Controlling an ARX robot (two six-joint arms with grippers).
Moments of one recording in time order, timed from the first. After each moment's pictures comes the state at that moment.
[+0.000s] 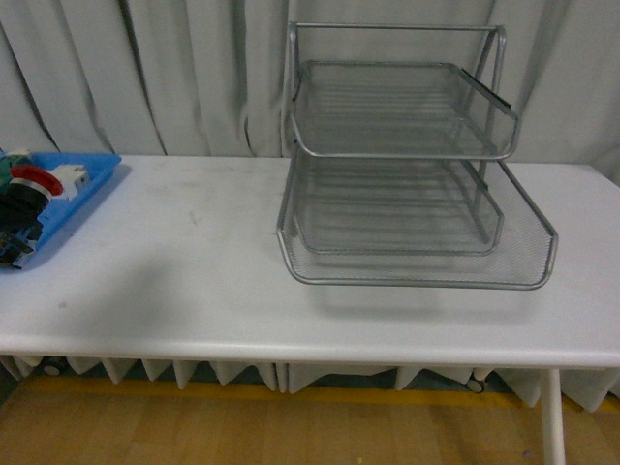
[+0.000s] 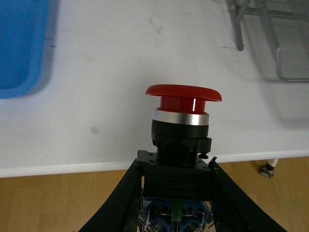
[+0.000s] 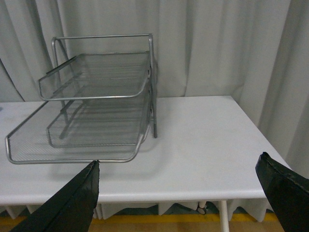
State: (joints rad) left arm 0.10 1.54 0.79 0.05 0.27 0.03; right arm 0.00 0.00 0.01 0.00 0.00 0.00
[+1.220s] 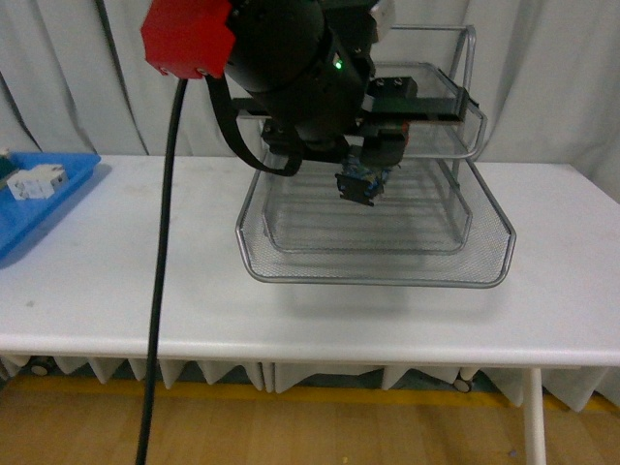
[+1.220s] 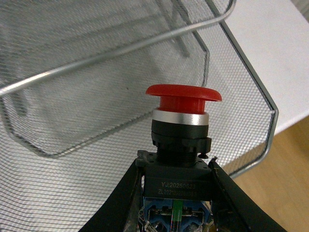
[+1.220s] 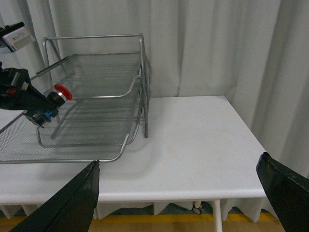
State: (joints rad) left arm -0.52 1.99 1.49 -0.20 0.08 -0.10; right arm 0.00 0.00 0.01 0.00 0.00 0.00
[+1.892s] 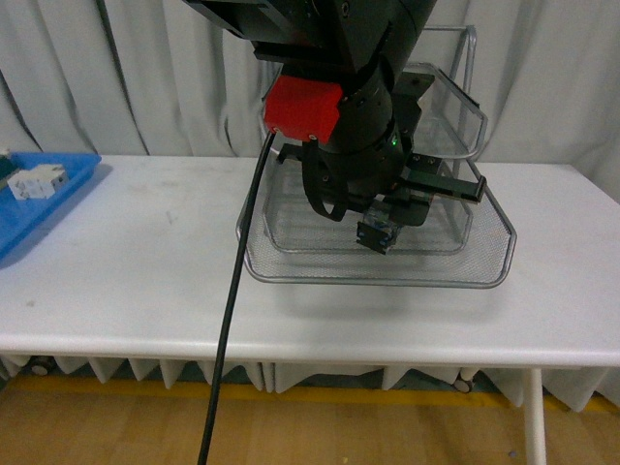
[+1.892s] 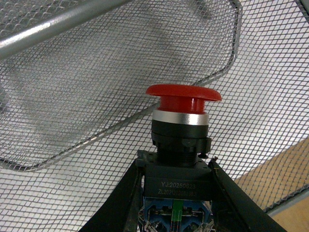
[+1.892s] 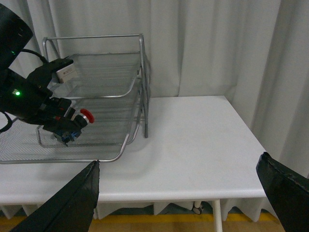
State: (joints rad) left arm -0.58 2.26 1.77 -0.38 -0.02 -0.04; right arm 0.00 0.00 0.01 0.00 0.00 0.00
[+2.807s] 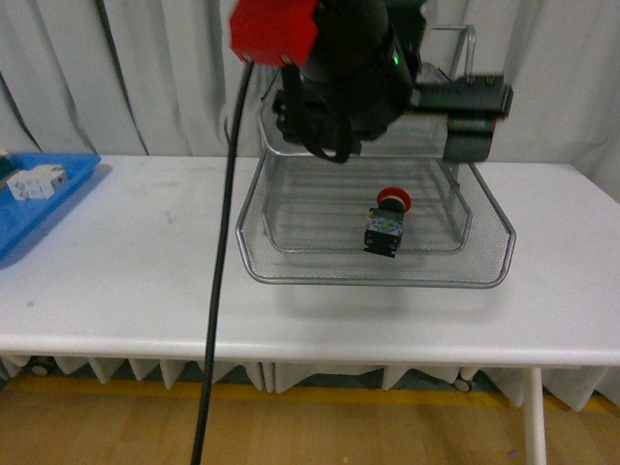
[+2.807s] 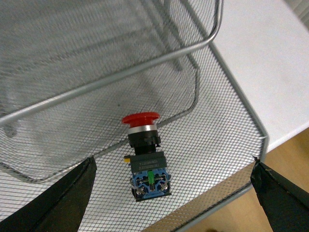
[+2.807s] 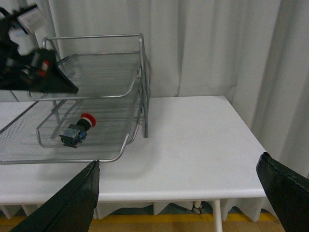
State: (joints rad) left arm -0.56 2.09 1.66 -0.27 0.04 -0.11; right arm 0.00 0.00 0.01 0.00 0.00 0.00
